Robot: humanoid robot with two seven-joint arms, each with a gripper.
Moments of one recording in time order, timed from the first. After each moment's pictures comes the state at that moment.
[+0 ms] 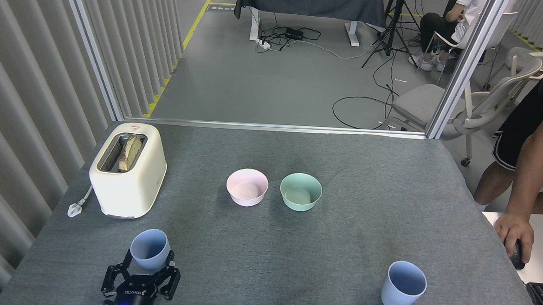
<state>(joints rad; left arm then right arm) -0.10 0.03 0.03 -1.05 -1.50 -0.08 0.43 0.46 0.05 -0.16 -1.53 1.47 -0.23 -0.38</state>
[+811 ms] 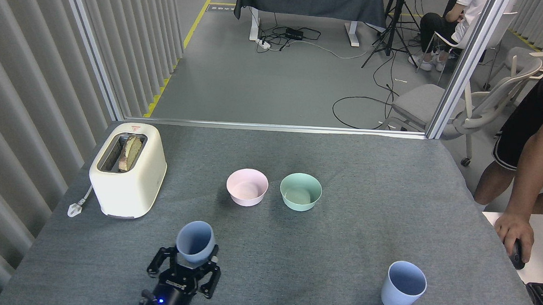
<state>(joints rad) -0.10 0.02 -0.19 -1.15 -1.52 -0.17 0.44 0.46 0.05 -0.14 -1.52 1.48 -0.21 -0.39</state>
